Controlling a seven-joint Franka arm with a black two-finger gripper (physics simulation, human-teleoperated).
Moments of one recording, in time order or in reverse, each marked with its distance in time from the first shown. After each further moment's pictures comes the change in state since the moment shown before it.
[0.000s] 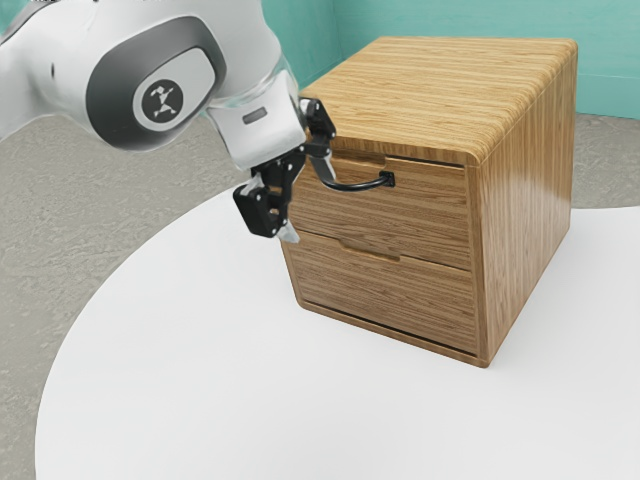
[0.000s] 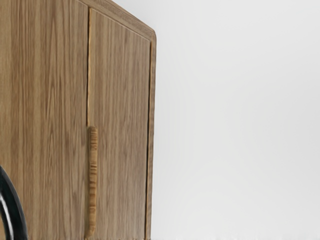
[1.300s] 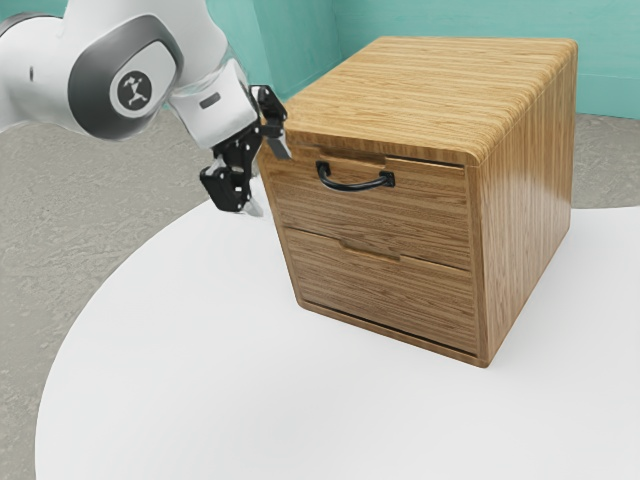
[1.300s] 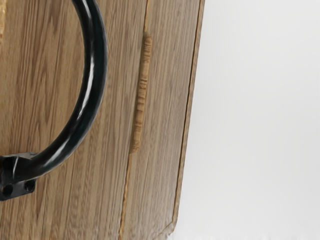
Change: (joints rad) arm 0.124 -0.002 0.059 -0.025 -0.056 0.089 0.066
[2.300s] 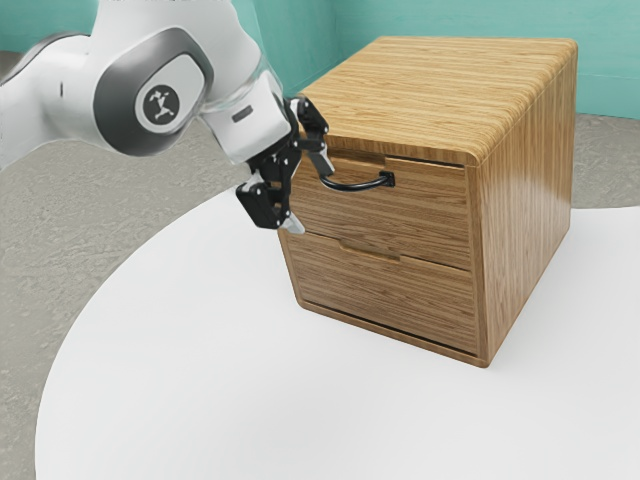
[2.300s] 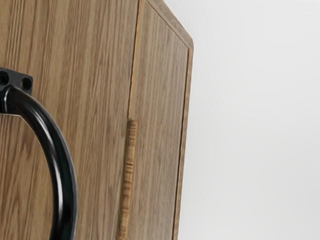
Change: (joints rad) arm -0.138 0.036 0.047 -0.015 -0.076 0.052 -0.002
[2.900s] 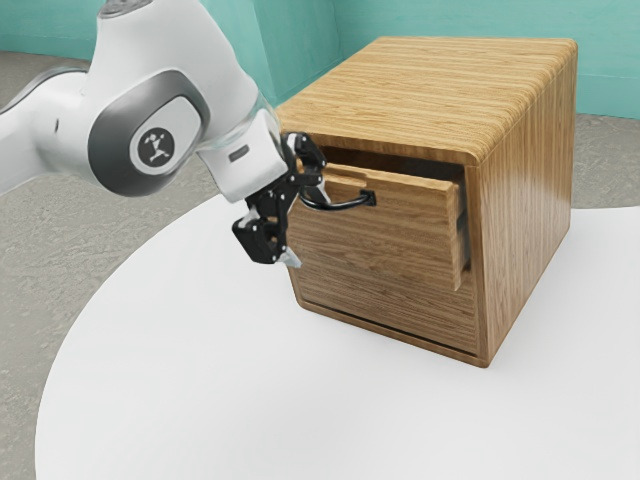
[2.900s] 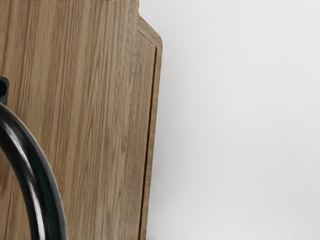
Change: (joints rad) arm 0.001 -0.113 -0.019 -0.195 -0.013 0.065 -0.006
